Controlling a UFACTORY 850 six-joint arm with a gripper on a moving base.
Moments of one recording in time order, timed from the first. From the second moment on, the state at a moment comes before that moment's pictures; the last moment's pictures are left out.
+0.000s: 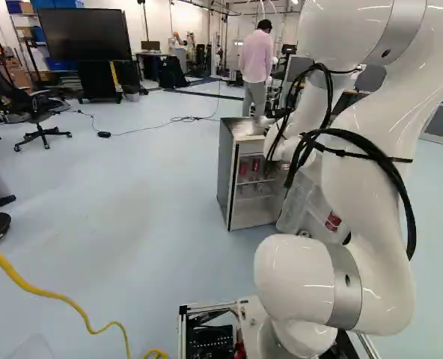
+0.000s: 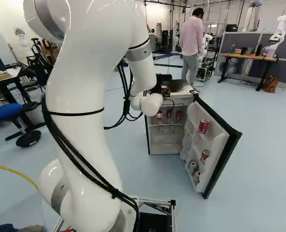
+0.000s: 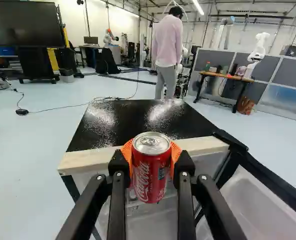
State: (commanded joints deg) arm -20.2 -21.0 -42.5 -12.1 60.2 0.0
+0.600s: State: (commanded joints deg) arm -18.8 -24.1 -49.1 -12.1 58.5 0.0
